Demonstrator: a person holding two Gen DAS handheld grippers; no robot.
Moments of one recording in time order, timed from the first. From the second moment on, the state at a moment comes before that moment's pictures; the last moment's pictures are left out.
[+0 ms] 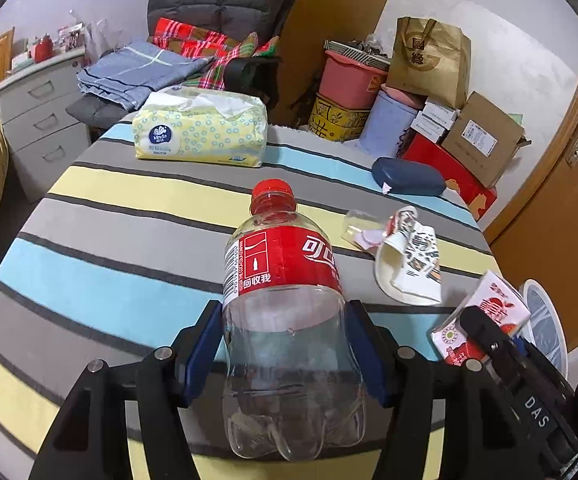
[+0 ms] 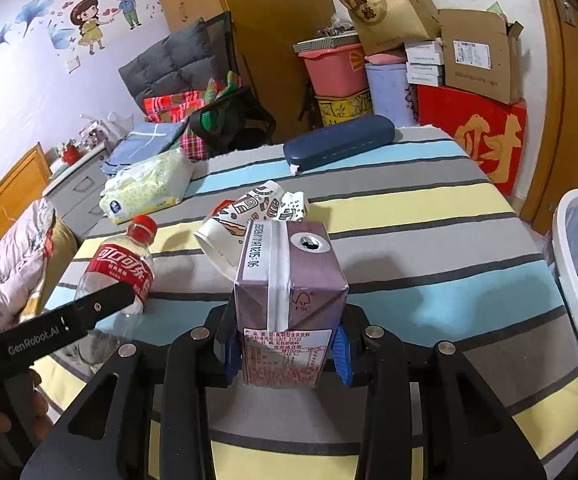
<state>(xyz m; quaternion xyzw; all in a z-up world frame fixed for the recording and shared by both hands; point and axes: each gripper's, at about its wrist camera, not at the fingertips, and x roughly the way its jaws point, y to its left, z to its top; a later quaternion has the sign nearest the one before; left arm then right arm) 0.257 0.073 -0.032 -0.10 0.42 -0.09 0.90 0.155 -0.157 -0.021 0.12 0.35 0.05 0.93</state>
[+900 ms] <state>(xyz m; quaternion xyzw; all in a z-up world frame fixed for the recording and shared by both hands) 0.171 -0.032 0.025 -0.08 0.37 -0.19 0.90 0.097 -0.224 0.017 0.11 0.30 0.01 0.95</state>
